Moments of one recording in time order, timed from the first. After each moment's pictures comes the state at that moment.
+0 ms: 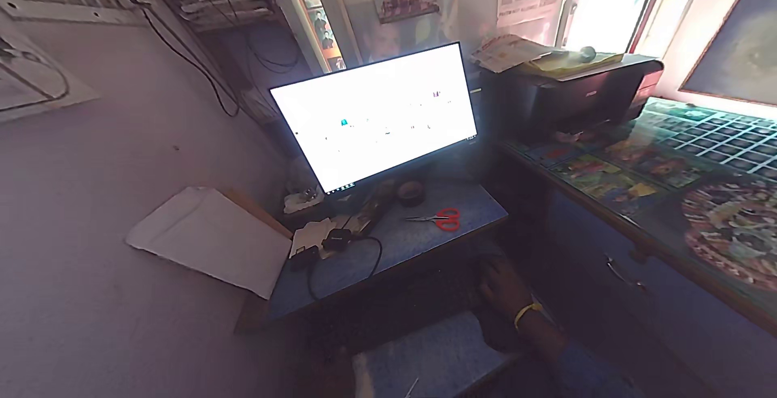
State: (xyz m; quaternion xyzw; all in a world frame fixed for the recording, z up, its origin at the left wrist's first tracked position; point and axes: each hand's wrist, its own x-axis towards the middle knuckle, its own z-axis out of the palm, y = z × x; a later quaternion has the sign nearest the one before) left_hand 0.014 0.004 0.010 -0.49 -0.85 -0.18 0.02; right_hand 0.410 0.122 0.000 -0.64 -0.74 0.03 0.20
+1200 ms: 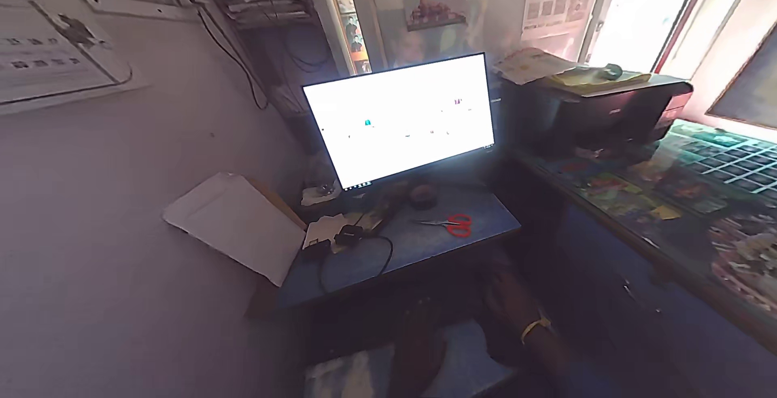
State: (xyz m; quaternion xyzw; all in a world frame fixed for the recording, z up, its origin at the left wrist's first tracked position) left_hand 0.126 0.053 -0.025 -0.80 -0.57 -0.18 -0.02; right_hand 0.406 0.122 0.009 -0.63 -0.75 0.08 0.17
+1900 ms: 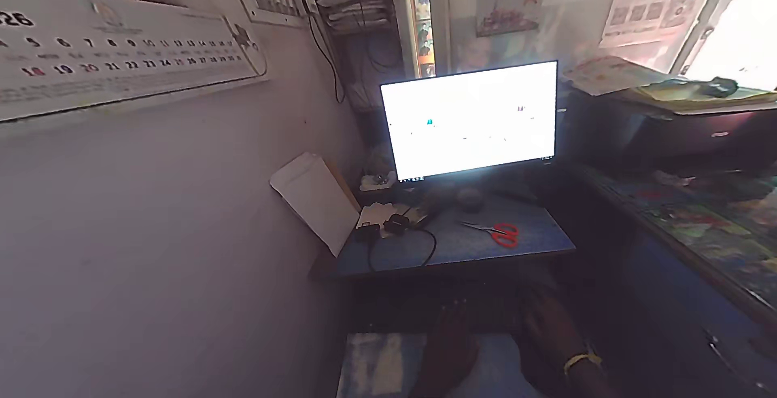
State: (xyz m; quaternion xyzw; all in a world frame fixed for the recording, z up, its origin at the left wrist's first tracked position) left_hand 0.126 0.052 -0.021 -0.80 -0.58 -0.14 -0.07; right_hand 0.407 0.120 -0.004 -0.58 -0.79 0.01 0.21
